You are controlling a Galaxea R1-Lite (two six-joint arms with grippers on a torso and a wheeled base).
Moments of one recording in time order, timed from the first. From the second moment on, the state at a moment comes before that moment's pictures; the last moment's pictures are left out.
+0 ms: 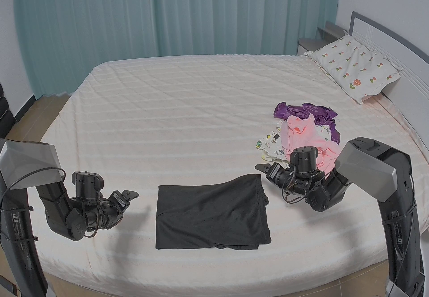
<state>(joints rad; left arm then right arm) -0.07 2.24 -0.50 -1.05 -0.13 -0.89 0.34 2.56 -1.23 -0.88 0.10 0.86</state>
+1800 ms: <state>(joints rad) -0.07 2.25 -0.50 -1.06 -0.13 -0.89 0.38 2.41 -0.85 -0.72 0.48 0.41</state>
